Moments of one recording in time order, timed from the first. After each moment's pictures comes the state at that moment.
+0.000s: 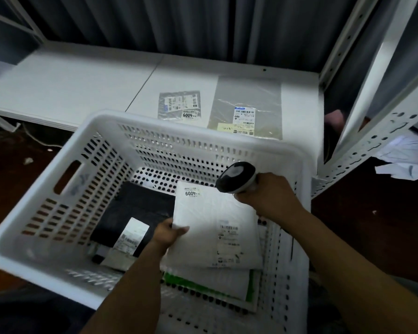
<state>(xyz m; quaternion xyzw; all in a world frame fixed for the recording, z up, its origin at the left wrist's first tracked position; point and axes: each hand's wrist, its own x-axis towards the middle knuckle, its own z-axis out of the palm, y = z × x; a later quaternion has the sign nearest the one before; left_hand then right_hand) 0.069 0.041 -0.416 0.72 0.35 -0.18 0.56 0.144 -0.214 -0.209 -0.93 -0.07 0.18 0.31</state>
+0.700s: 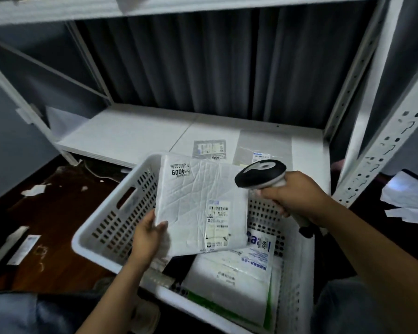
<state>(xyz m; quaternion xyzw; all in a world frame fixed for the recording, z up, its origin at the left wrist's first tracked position) -0.004 0.079 -0.216 0.76 0.23 0.14 0.58 0.101 -0.224 -0.088 -0.86 -0.06 0.17 0.47</state>
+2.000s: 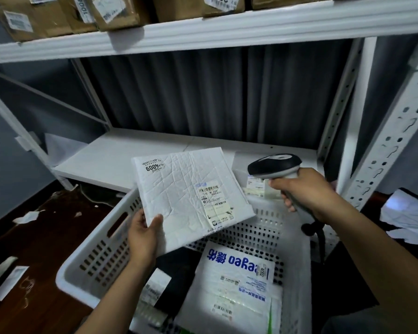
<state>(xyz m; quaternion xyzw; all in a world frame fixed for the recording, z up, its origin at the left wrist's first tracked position) 0.056 0.055 -0.174 0.65 0.29 0.26 0.65 0.149 -0.248 -0.062 -0.81 0.00 0.10 0.57</state>
